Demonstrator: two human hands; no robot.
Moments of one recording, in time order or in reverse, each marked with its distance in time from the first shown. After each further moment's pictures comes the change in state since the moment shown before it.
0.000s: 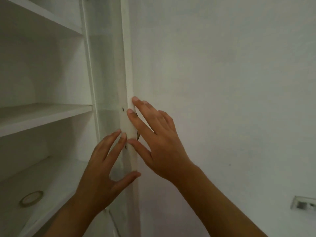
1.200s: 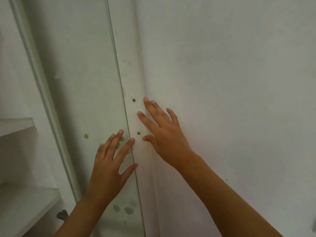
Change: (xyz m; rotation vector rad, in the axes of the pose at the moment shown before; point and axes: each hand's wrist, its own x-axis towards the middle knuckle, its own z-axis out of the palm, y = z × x) left_hand 0.088 -0.048 0.206 0.264 -0.057 0.042; right_hand -0.039 0.222 0.052 -0.156 -0.077 0.105
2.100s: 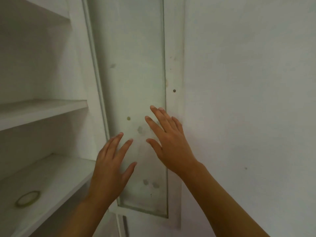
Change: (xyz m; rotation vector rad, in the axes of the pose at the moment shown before) left_hand -0.089 -0.033 -0.100 -0.029 -0.056 -0.224; right_hand -0.012 -0.123 0.008 0.122 -0.072 0.051
